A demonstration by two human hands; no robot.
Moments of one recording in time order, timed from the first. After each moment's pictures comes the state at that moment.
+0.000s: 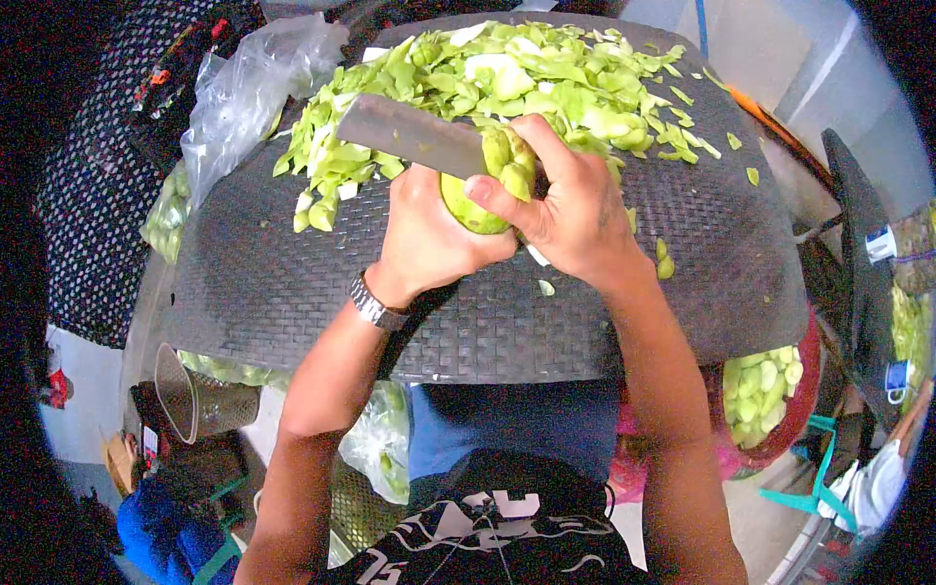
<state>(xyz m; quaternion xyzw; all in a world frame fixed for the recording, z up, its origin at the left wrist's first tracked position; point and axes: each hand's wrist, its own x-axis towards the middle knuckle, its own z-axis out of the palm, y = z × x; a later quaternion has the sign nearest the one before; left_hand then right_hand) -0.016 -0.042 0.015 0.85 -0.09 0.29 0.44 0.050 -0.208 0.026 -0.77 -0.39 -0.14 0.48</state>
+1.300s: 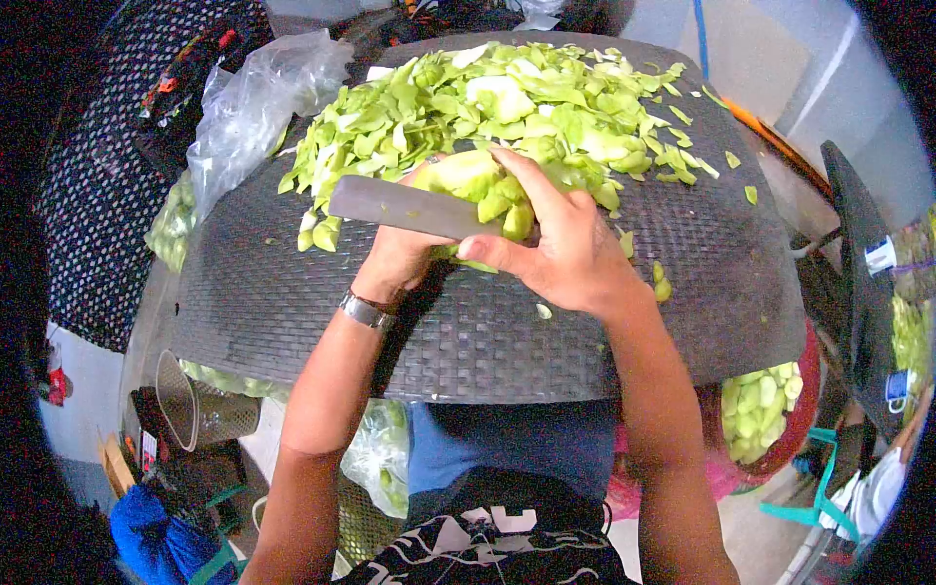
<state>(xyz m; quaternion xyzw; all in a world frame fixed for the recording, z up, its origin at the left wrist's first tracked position) 0.005 -0.009 -0.006 0.64 -0.09 0.12 0.75 0.052 -0.214 0.018 -0.74 -0.43 -0.07 0.50</state>
